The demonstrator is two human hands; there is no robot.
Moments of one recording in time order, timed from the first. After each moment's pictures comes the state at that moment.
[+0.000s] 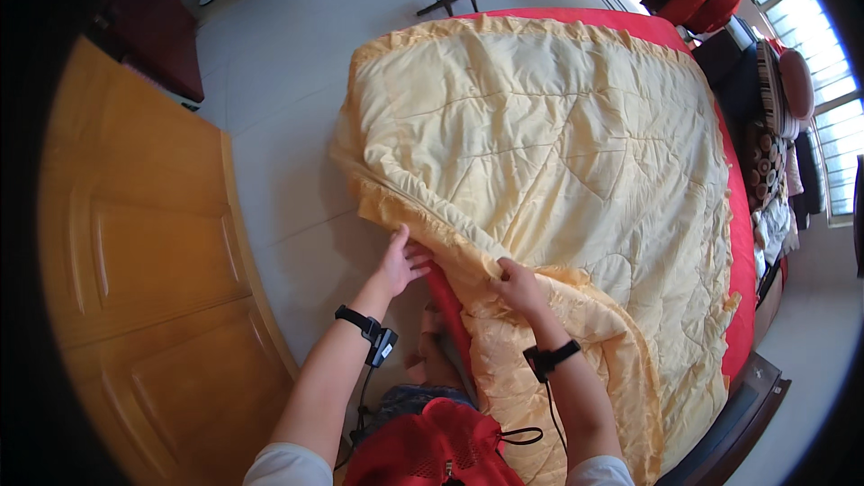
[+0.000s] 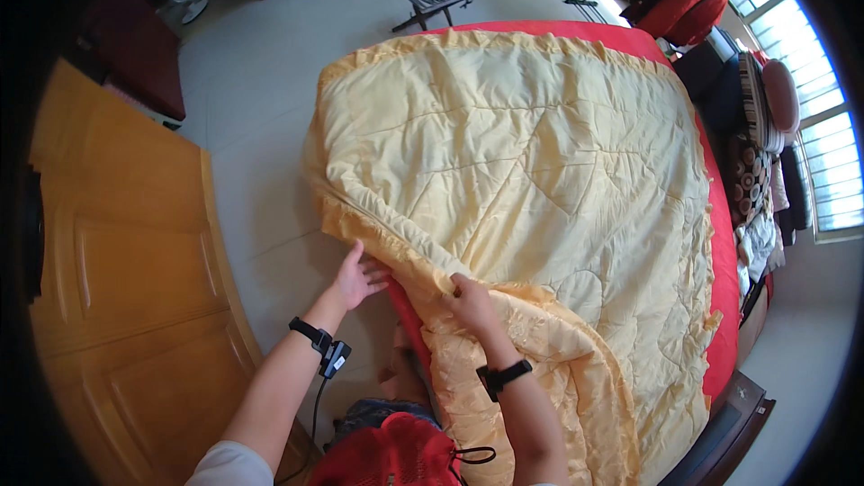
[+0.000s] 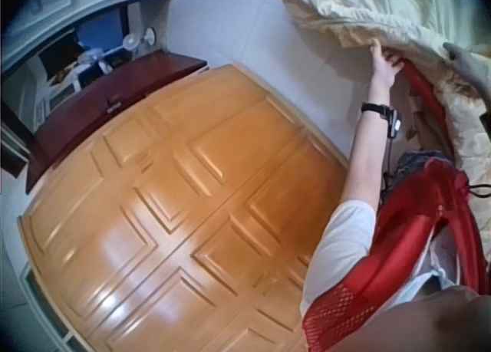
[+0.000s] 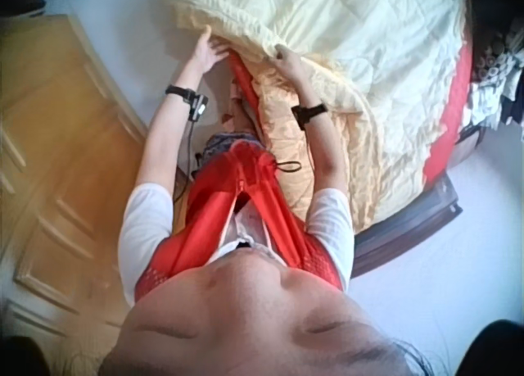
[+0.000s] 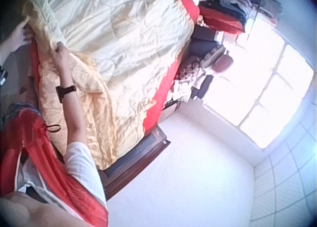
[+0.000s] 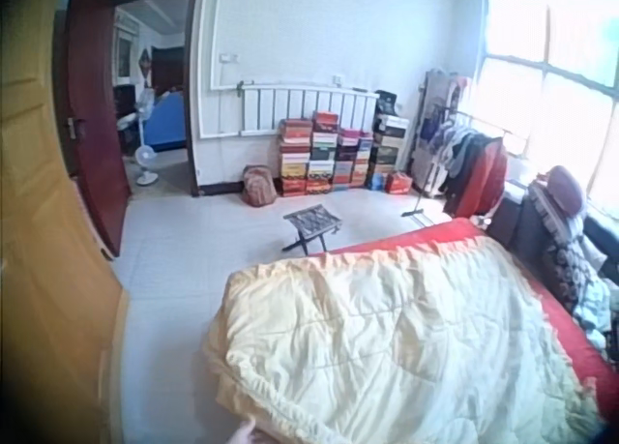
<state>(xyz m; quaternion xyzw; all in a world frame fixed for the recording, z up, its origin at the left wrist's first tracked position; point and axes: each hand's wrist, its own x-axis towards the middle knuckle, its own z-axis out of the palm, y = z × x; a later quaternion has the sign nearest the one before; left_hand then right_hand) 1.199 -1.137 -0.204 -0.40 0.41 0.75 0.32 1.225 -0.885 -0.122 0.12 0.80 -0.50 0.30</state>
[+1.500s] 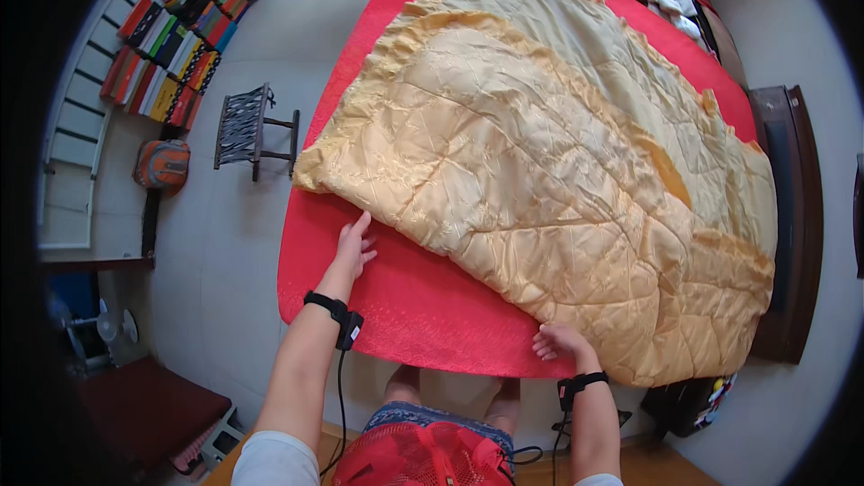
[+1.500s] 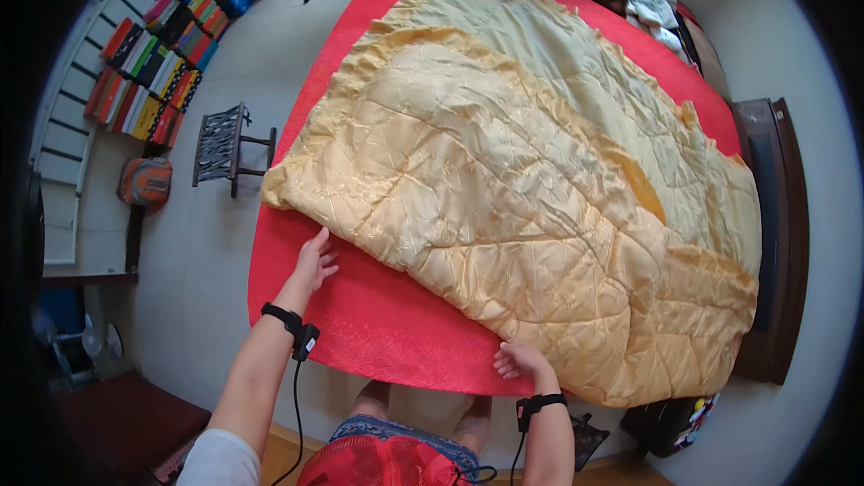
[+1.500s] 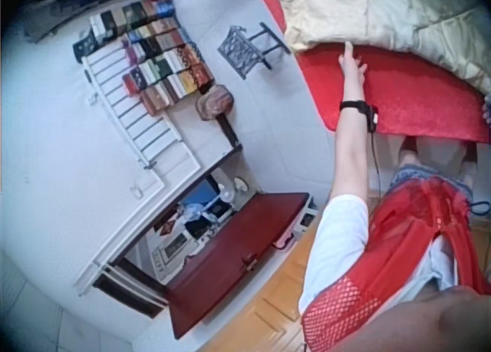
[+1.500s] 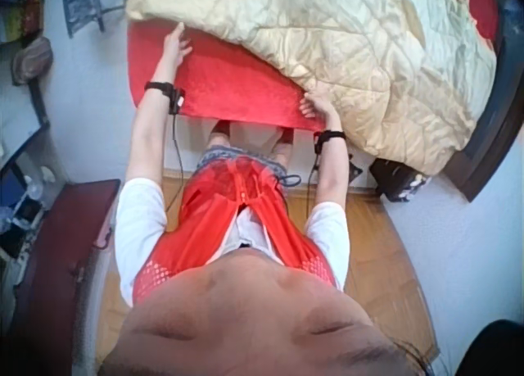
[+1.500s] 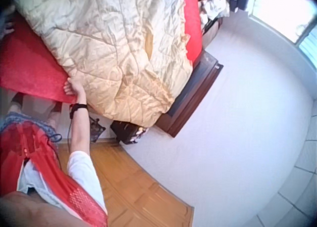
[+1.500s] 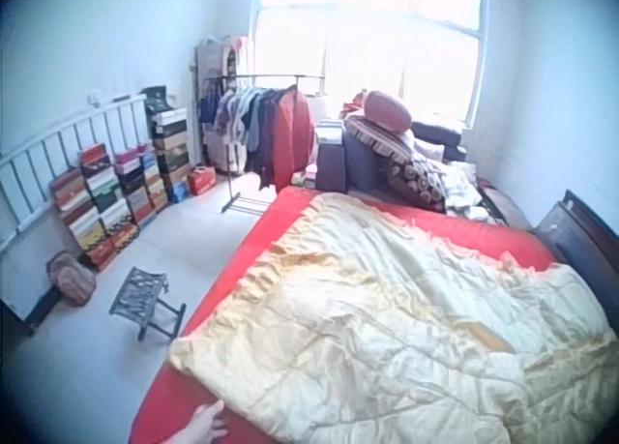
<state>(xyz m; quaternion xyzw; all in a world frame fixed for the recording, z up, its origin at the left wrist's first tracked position) 0.654 -0.961 -0.236 -0.12 0.67 0.50 0.54 1.139 -0.861 -0.195 0.61 0.24 -0.72 0.24</state>
